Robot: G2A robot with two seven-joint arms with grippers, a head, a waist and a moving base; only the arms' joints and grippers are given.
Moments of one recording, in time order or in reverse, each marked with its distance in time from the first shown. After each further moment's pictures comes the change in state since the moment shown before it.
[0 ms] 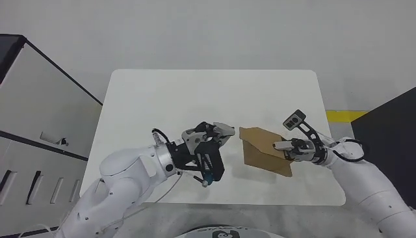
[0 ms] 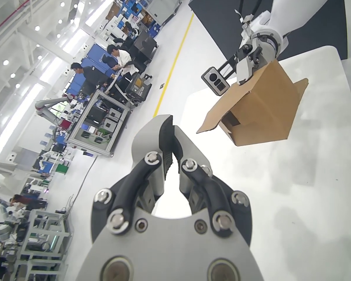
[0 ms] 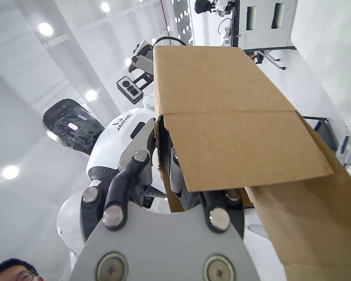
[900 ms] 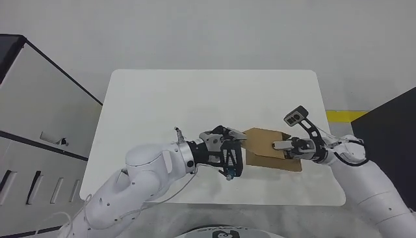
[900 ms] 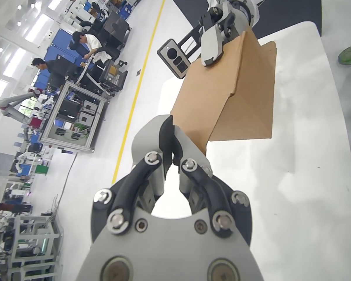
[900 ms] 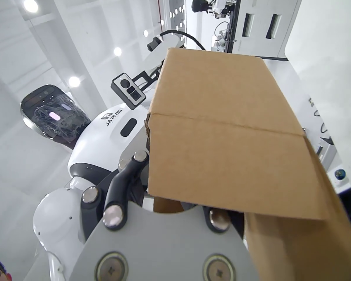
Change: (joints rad) left arm -0.138 -0.038 0.157 0.100 -0.064 -0.050 -0.132; right arm -0.031 -0.028 0.078 -0.067 -0.024 -0.025 0.006
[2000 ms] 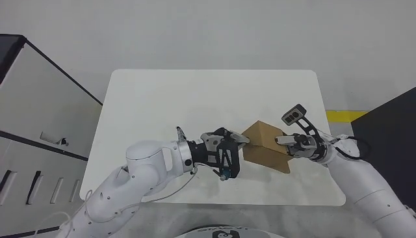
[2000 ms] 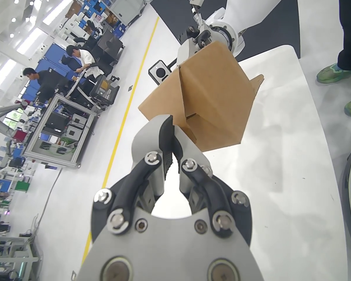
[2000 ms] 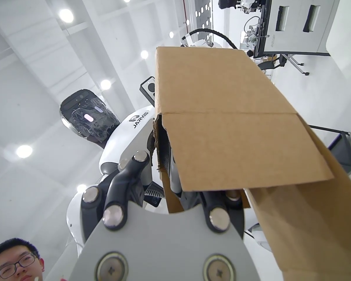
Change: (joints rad) left arm -0.006 0.003 -0.013 0.042 -0.030 -0.028 0.103; right arm 0.035 0.008 -0.075 0.015 0.133 0.048 0.001
